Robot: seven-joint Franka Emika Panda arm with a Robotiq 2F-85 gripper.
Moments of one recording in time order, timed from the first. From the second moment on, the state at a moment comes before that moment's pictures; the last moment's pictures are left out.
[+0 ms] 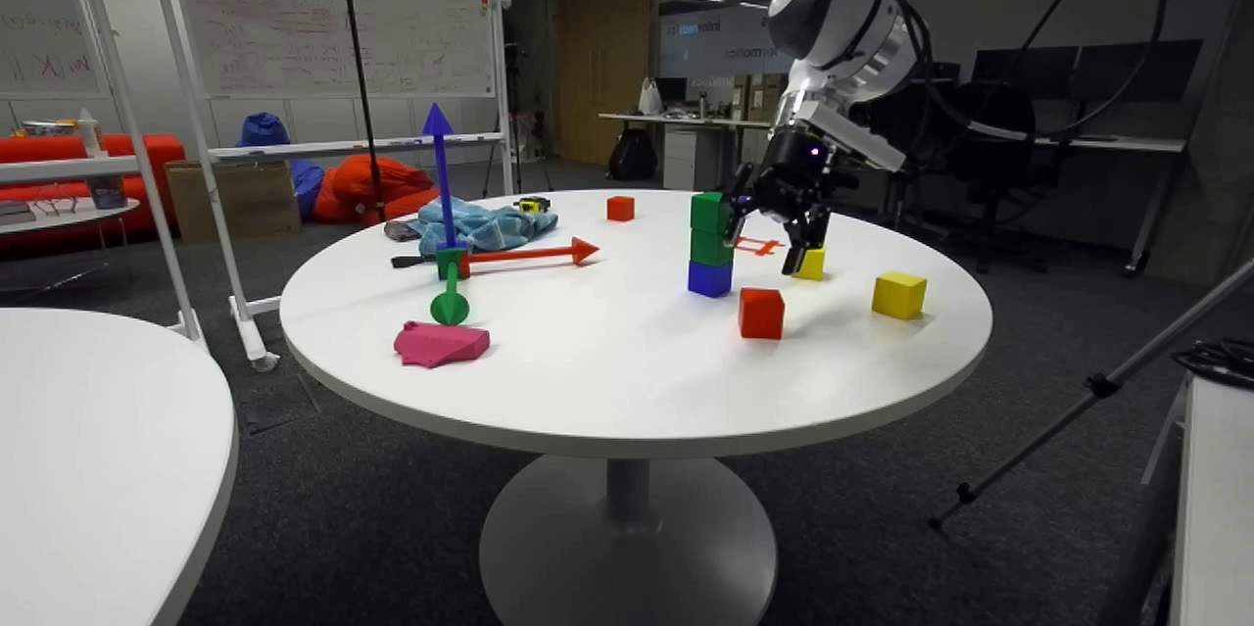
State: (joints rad) arm -0.03 0.40 0.03 -2.07 0.76 2.24 -0.07
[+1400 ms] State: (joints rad) arm 0.09 0.13 0.06 -2.42 0.81 2.53 0.18
